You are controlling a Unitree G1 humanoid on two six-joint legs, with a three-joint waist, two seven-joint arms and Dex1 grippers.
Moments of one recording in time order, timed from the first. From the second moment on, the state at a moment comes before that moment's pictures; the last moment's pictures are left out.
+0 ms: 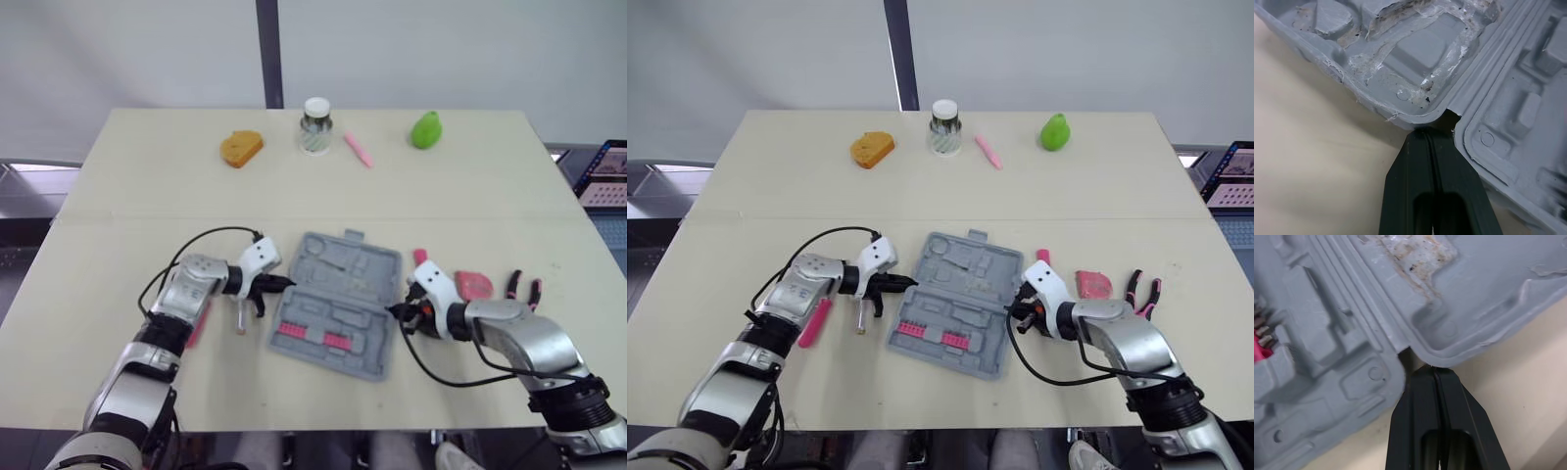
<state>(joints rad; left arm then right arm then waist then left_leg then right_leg) -0.68 0.44 -0.25 0.56 -0.03 0.22 -1.00 -0.29 -0.65 0.15 -0.19 0.33 0.90 0.70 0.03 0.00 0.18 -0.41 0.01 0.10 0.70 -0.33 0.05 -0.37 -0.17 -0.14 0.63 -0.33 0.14</state>
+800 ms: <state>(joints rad) -0.42 0.52 -0.24 0.09 -0.05 0.53 -1.02 -0.22 -0.69 0.15 -0.27 0.32 0.93 0.74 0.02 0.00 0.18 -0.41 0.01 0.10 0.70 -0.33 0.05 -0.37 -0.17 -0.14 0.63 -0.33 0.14</state>
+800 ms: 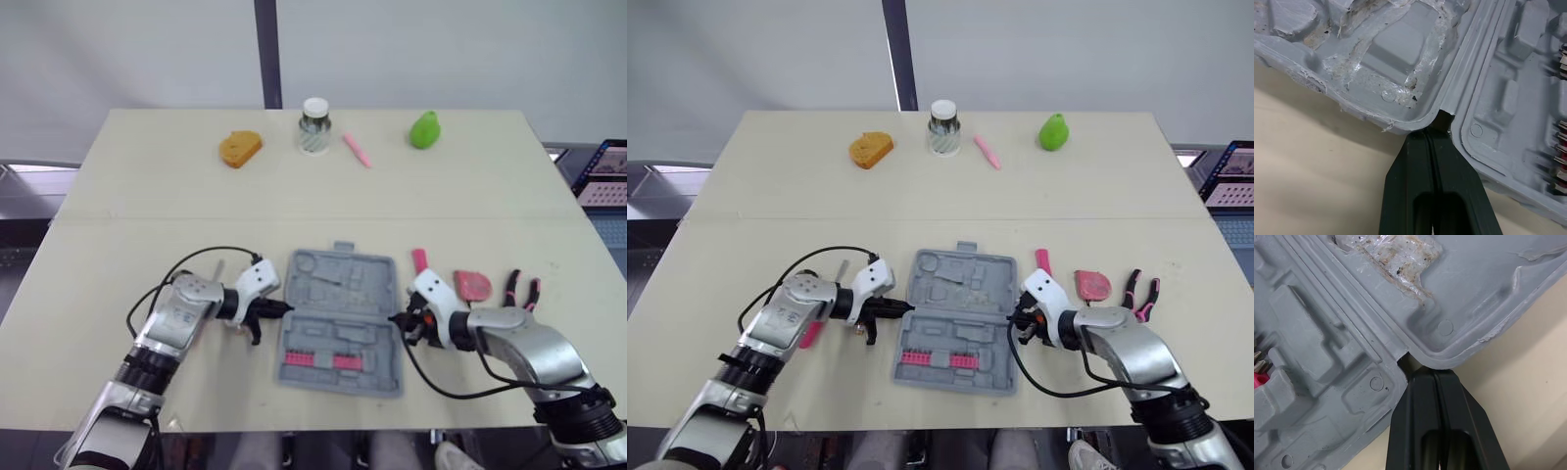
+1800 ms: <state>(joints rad) -0.21 0.61 -0.23 -0.22 -0.16 0.74 -0.97 -0.12 -0.75 0.15 -0.43 0.41 1.03 0.78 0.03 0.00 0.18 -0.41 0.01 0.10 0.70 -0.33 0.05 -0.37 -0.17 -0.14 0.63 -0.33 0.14</state>
